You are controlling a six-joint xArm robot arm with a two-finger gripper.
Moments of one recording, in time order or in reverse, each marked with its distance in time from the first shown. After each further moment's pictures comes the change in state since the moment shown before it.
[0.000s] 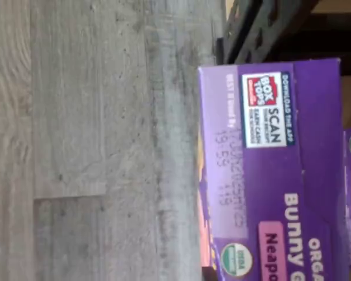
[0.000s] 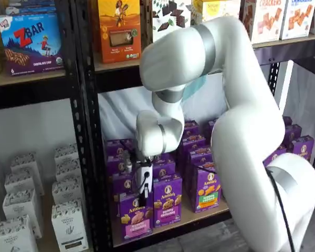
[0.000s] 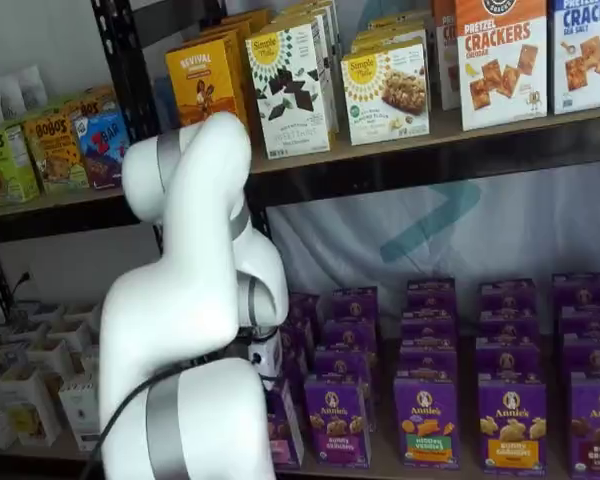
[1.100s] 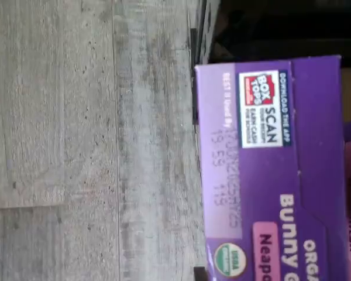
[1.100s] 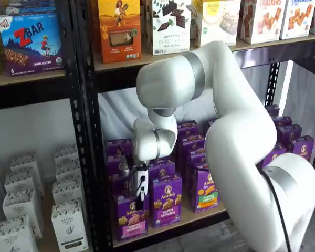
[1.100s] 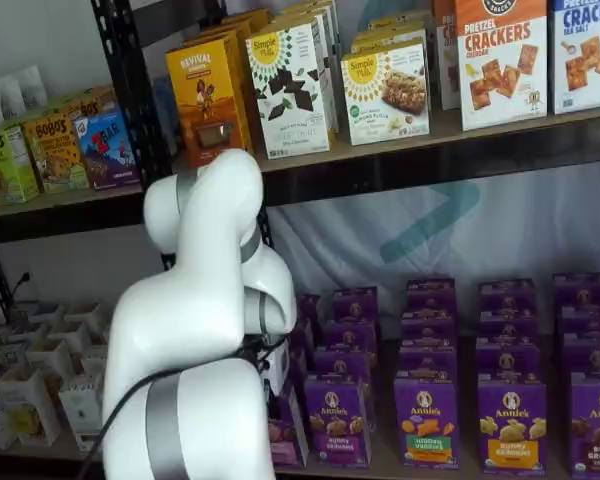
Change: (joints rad) arm -0.025 0.234 -0.295 0.007 0.086 -0.024
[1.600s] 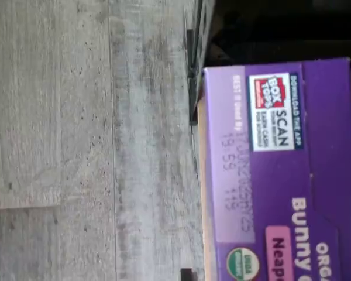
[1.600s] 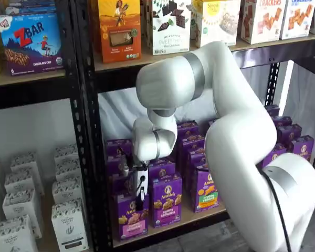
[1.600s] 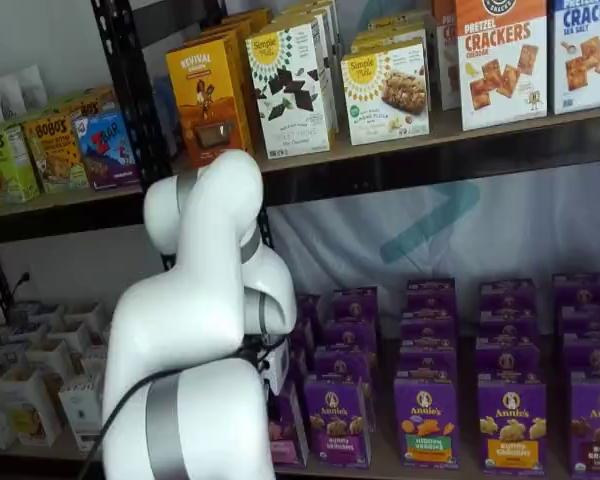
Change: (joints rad) arm 0.000 0.003 -0.005 -0.005 -0.004 0.005
